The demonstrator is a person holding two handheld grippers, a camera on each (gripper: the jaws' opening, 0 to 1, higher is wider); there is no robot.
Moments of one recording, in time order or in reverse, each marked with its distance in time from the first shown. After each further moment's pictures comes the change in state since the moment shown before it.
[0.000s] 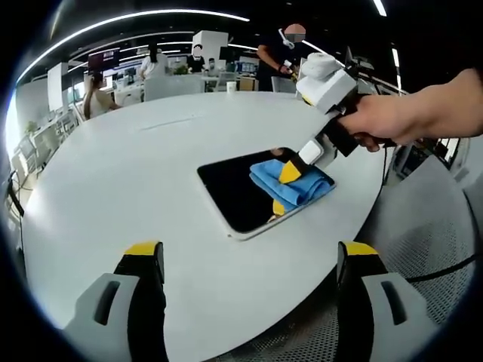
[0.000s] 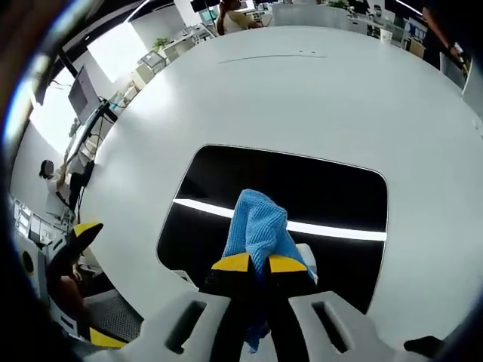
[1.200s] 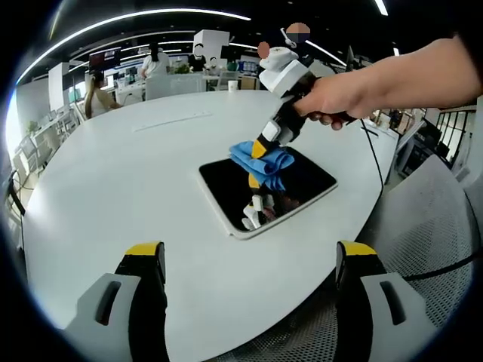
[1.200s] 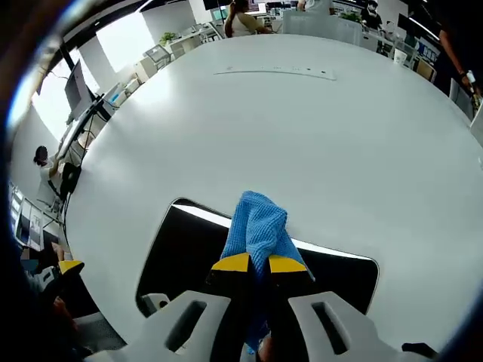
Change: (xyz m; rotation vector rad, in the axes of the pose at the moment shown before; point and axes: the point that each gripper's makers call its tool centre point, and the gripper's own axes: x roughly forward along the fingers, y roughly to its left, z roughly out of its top) left arm 0.003 0.004 -0.004 -0.001 0.008 0.009; right arm 0.030 -0.020 0.071 -0.087 -0.026 -0.045
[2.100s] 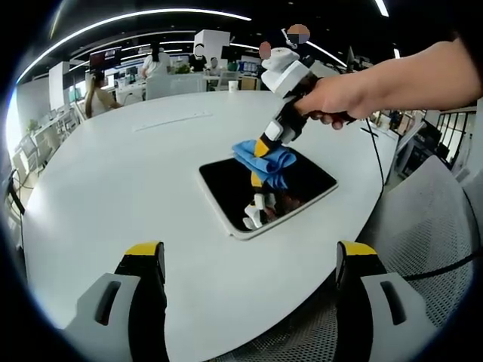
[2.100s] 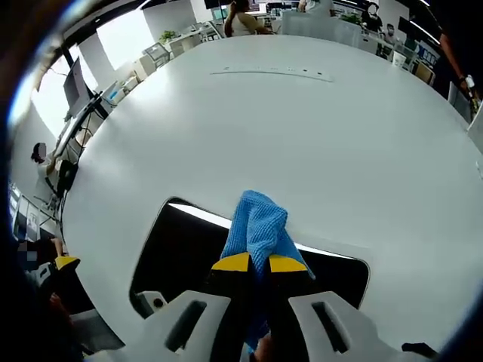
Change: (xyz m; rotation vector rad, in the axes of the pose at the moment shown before) left arm 0.000 0.000 0.000 -0.003 -0.003 -0.001; right arm -0.001 -0.014 -0.002 -0.010 0.004 -0.021
